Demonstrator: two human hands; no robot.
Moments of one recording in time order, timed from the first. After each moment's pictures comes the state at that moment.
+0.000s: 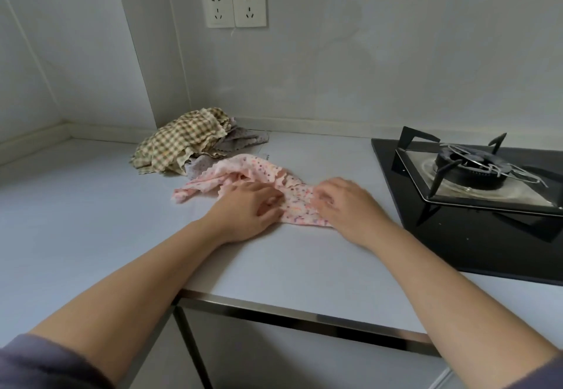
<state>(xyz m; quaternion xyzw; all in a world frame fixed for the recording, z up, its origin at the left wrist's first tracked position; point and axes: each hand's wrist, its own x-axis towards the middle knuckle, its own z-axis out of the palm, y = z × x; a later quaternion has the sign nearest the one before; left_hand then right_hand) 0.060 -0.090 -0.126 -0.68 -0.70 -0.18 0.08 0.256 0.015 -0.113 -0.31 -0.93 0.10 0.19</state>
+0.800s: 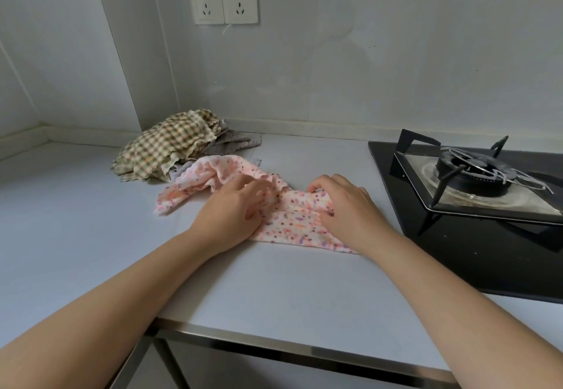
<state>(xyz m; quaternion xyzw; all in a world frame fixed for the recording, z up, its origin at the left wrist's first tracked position) 0.052 -0.084 -0.129 -0.63 -0.73 -0.25 0.07 0.253 0.021 -0.106 -0.31 -0.92 0.11 0.21</state>
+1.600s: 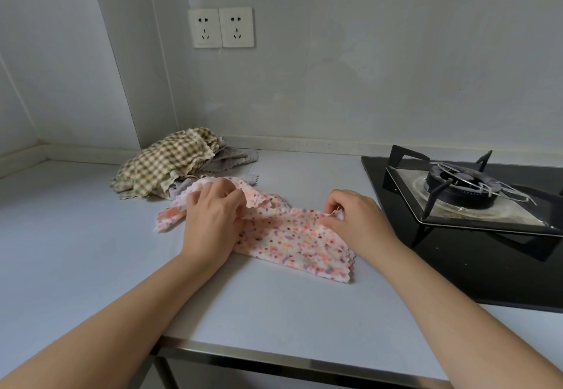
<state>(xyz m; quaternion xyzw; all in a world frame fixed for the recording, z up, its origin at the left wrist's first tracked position) 0.053 -0.095 -0.121 -0.56 -0.74 -0.29 0.25 0.264 0.034 -0.108 -0.32 -0.89 0.14 0.30</state>
